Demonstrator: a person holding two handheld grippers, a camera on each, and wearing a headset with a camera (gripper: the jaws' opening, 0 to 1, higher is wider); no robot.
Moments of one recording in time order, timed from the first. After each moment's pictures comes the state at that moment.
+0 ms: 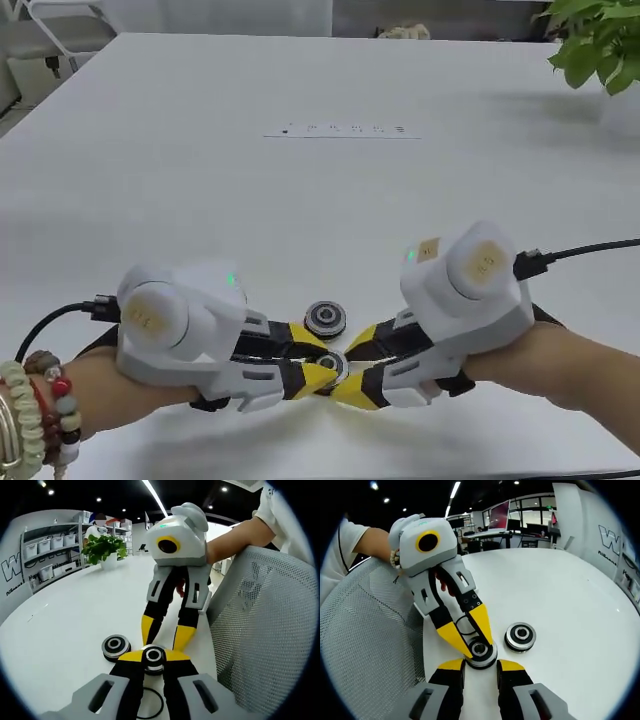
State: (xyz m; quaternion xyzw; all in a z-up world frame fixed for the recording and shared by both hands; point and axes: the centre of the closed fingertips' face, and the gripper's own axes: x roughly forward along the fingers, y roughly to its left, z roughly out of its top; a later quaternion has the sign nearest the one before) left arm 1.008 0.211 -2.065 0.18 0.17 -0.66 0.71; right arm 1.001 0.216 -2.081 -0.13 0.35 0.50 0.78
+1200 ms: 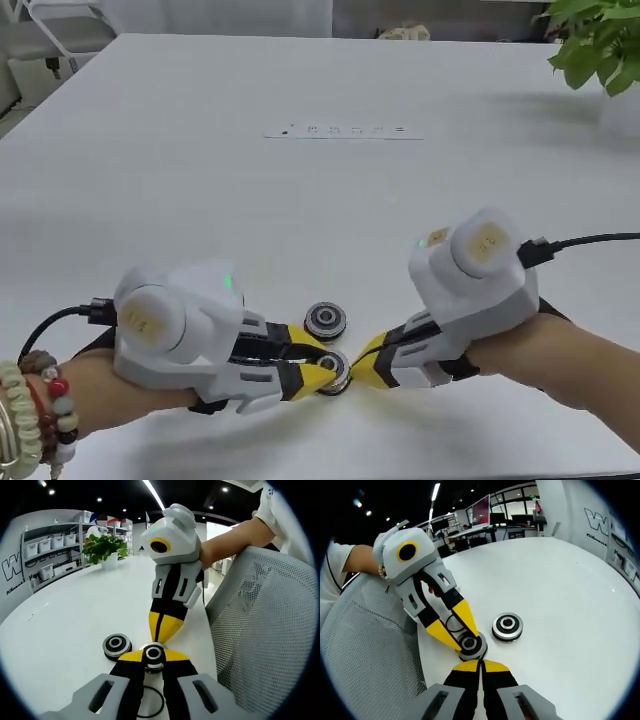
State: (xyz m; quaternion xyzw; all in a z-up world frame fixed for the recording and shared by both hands) left arm 1.010 0.212 -2.063 0.18 0.17 -0.65 0.71; right arm 1.008 0.200 -2.082 -0.09 0.40 0.45 0.79
